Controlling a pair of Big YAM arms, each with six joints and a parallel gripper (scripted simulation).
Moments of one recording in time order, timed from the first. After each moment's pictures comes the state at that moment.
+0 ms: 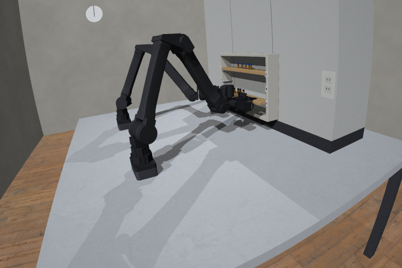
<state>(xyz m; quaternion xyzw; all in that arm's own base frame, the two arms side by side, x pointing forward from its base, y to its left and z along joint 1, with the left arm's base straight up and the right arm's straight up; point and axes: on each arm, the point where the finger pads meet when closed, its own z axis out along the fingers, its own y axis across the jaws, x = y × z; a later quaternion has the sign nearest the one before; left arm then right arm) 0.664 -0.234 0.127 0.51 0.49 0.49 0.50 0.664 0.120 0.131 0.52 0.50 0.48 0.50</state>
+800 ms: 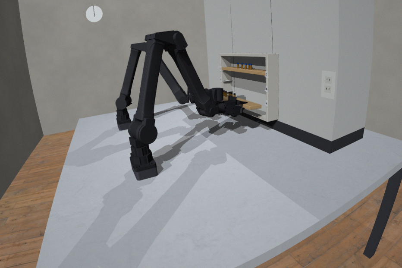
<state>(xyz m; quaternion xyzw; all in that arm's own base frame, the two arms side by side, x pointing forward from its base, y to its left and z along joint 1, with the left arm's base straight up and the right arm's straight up) 0.601 -0.232 0.113 0.52 0.50 0.48 0.50 0.600 0.123 0.117 0.52 0.51 0.47 0.50</state>
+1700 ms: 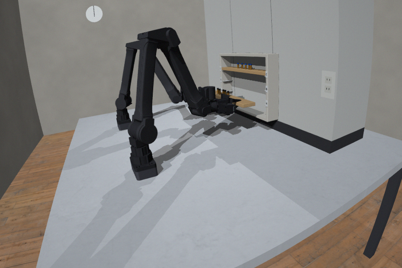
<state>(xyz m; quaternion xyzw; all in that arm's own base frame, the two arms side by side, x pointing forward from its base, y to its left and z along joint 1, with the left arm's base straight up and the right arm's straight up) 0.560 -0.230 0.132 0.51 0.49 0.49 0.51 0.560 0.125 0.136 0.51 0.50 0.48 0.51</state>
